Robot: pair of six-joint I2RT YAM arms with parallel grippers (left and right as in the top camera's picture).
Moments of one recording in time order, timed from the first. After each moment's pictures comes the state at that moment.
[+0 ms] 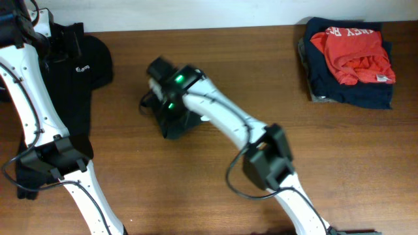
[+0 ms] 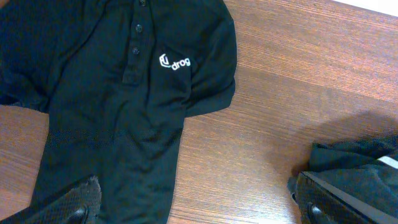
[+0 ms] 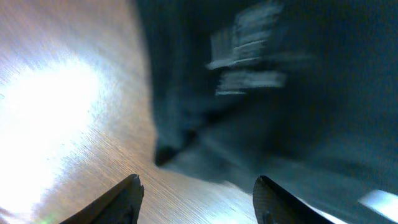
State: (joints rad) left arm 0.32 2.43 2.92 -1.60 0.10 0.06; right arm 0.71 2.42 2.37 -1.24 -0.20 0.15
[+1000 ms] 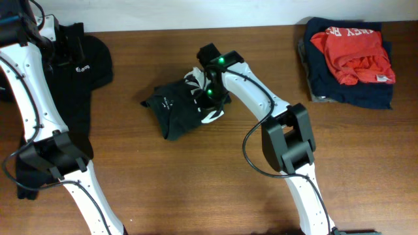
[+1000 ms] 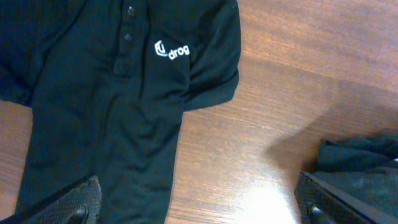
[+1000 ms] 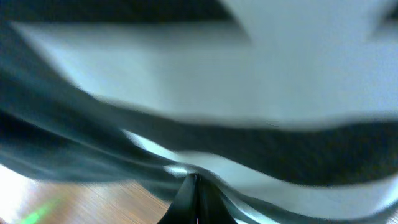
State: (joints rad) left arm 0.32 2.43 2.82 -1.56 0.10 0.06; right arm 0.48 2.44 2.14 -1.18 -0.36 0.06
